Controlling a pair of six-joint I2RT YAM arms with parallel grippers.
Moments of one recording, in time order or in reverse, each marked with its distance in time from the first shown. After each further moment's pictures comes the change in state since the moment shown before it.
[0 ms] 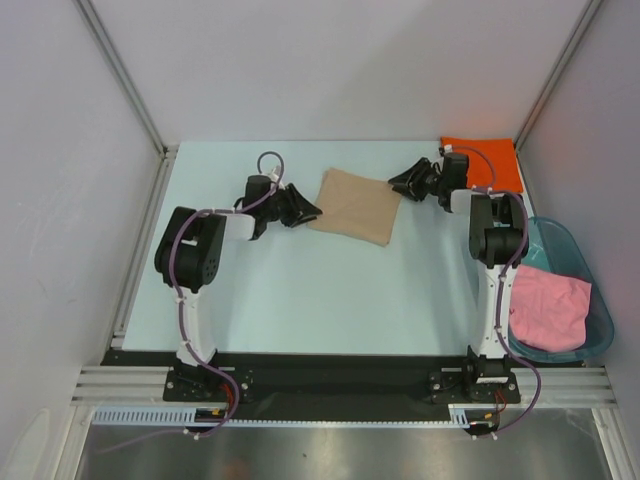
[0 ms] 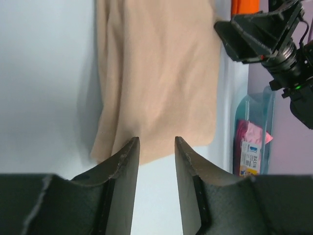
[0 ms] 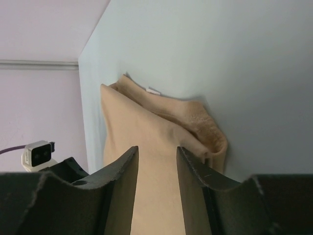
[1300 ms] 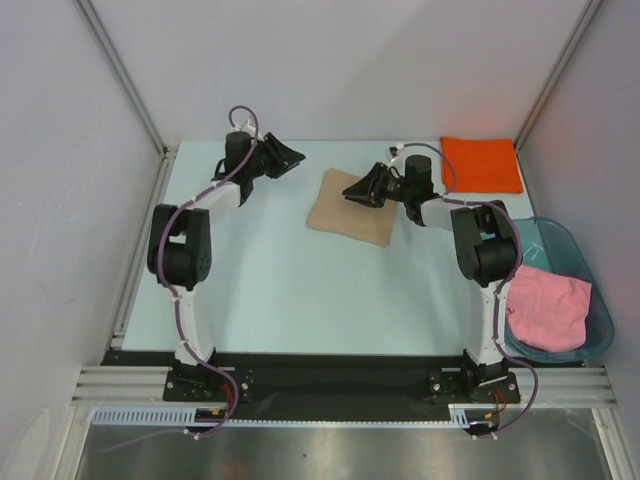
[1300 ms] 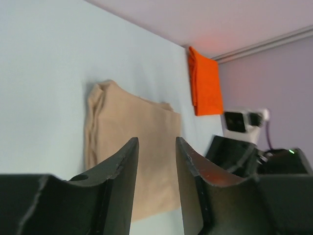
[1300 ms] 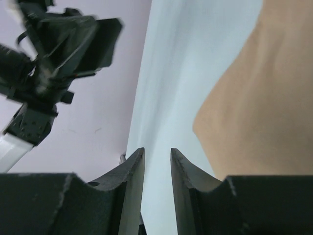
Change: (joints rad) left arm 0.090 0.035 0.385 -0.134 -0.104 -0.014; right arm 0.238 -0.232 -0.236 0.187 -0.162 0.093
